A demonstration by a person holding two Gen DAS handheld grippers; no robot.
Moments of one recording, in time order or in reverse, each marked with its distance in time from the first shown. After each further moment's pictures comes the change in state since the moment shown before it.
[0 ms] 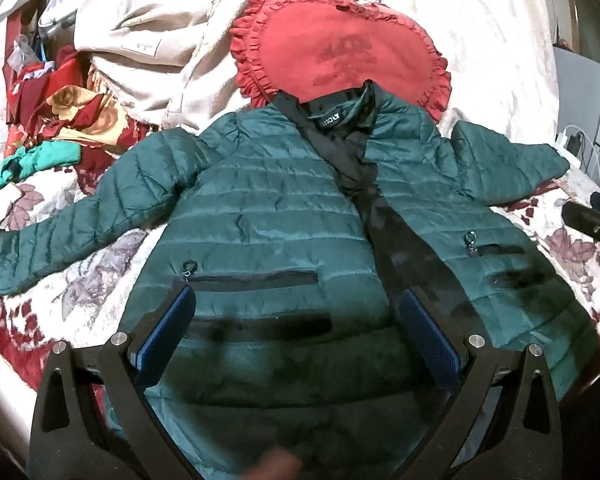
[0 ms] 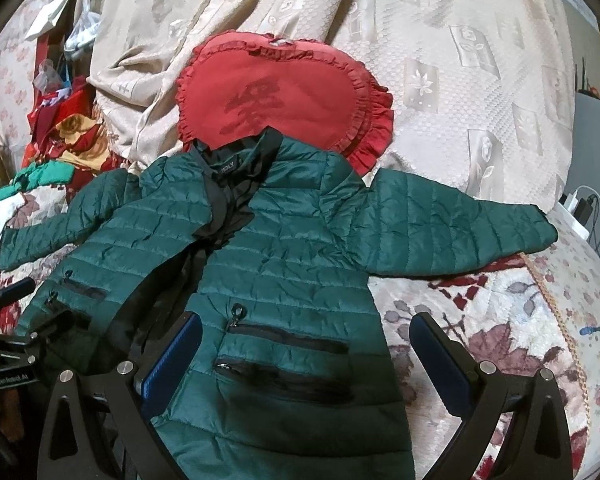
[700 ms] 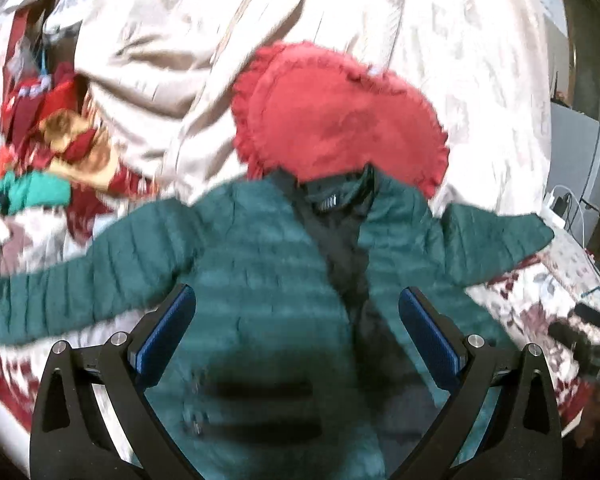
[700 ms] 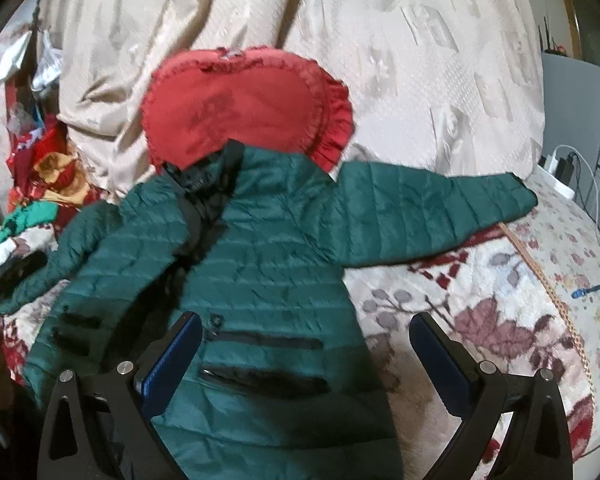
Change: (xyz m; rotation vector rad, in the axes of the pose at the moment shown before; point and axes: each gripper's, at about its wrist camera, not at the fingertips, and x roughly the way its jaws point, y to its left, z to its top) left arm -0.018 0.025 0.096 -0.062 -0.144 -0.074; right arm -0.012 -0.028 0.003 0.137 0.006 -0.015
